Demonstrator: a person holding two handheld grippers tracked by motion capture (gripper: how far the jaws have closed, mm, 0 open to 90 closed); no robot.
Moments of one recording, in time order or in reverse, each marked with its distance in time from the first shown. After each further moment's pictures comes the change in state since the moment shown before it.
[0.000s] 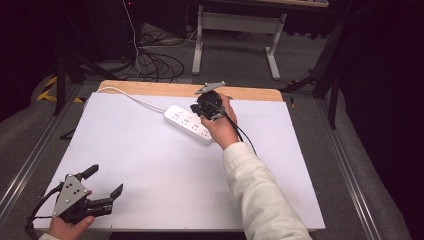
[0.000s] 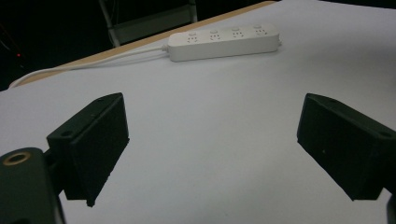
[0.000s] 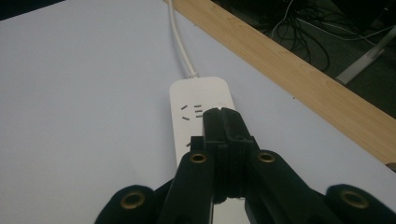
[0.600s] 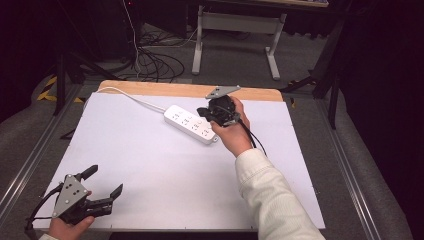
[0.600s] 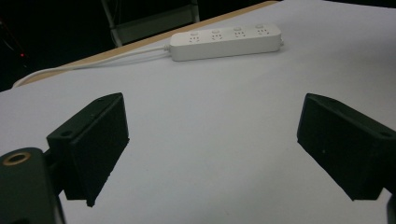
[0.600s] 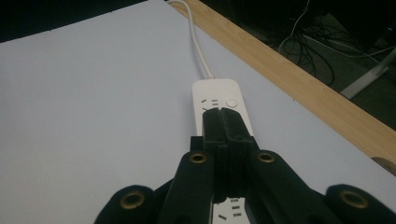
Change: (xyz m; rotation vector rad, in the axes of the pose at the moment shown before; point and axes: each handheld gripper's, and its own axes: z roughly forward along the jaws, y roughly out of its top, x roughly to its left) left arm -0.001 -0.001 -0.001 -0.002 0.013 0.004; right arm 0.009 -0.008 -0.053 -0.053 0.040 -0.042
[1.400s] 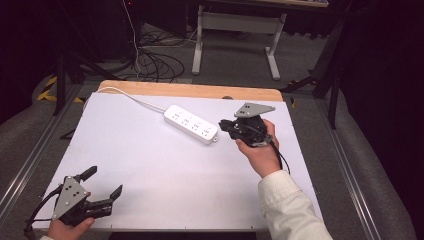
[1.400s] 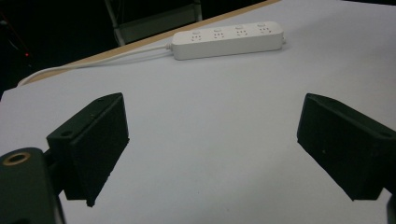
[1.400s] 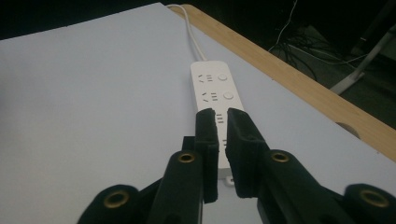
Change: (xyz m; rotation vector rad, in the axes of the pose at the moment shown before) left arm -0.002 -0.001 -0.002 0.004 0.012 -0.001; right arm 0.010 -0.045 -0.078 -0.053 -0.040 0.001
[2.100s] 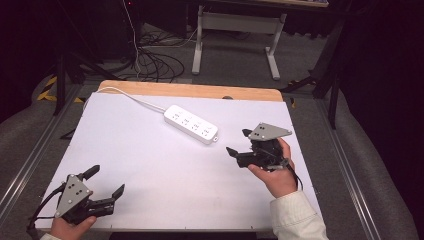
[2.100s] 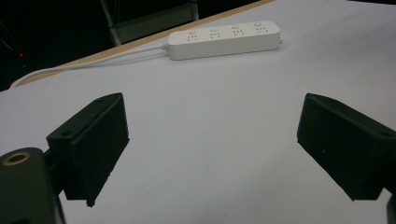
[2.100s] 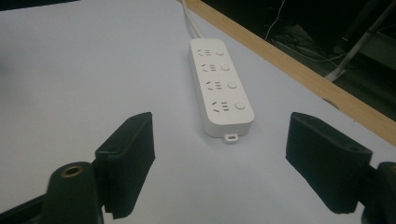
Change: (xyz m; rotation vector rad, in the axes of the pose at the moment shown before) left arm -0.001 0.002 0.005 0.004 -0.015 0.006; right arm 0.020 -0.039 -0.044 -0.001 -0.057 -0.037
